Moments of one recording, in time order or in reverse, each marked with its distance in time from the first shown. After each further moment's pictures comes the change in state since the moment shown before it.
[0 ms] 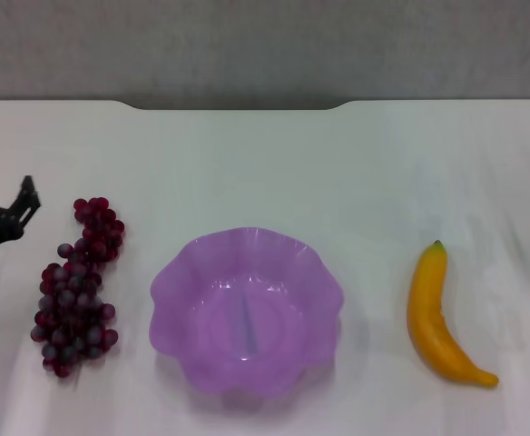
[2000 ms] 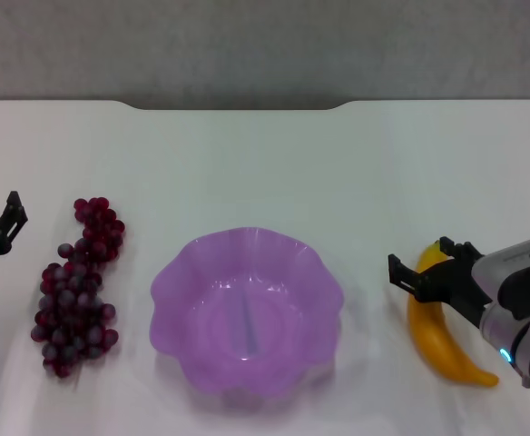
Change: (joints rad) left arm 0.025 0.004 0.001 -0.014 -0.025 -0.007 -0.001; right arm -0.182 0.017 -0.486 -0.295 0.009 0.208 0.247
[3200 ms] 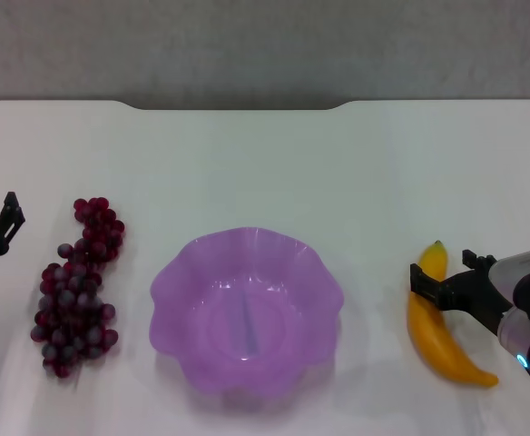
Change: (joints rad) left arm 0.006 0.001 0.000 0.001 0.000 0.006 0.000; right arm -0.009 0.000 0.040 0.033 0.005 0.040 0.008
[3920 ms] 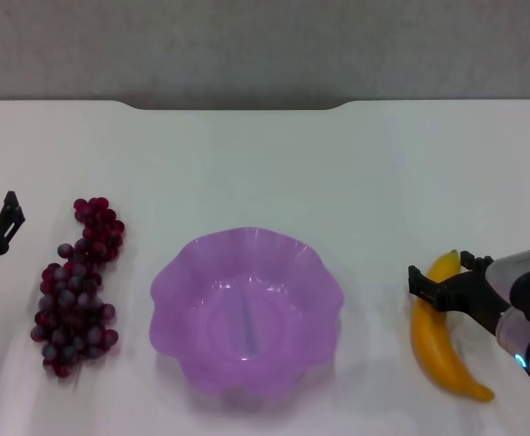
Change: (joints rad) left arm 0.000 0.000 0.000 0.000 0.000 0.003 0.000; right arm 0.007 0.000 -0.003 0.001 -0.002 0.014 0.000
